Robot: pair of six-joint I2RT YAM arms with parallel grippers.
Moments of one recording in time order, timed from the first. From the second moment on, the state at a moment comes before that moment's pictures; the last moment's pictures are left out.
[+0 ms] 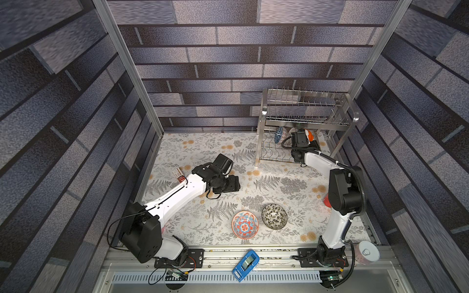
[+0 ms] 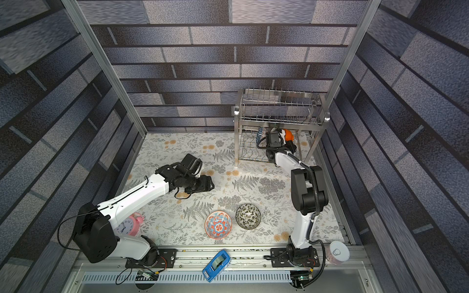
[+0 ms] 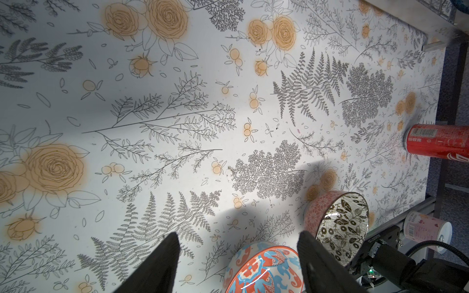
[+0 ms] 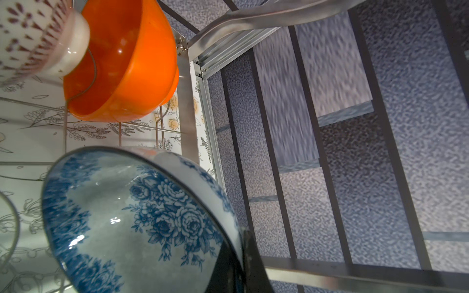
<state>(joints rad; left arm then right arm) -0.60 1.42 1.11 -0.76 0.21 -0.61 0.20 1.91 1.36 -0.21 1.02 -0.38</state>
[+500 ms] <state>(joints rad) -0.58 1.42 1.11 -0.76 0.21 -0.61 0.20 2.01 1.38 -0.05 1.11 -0.53</state>
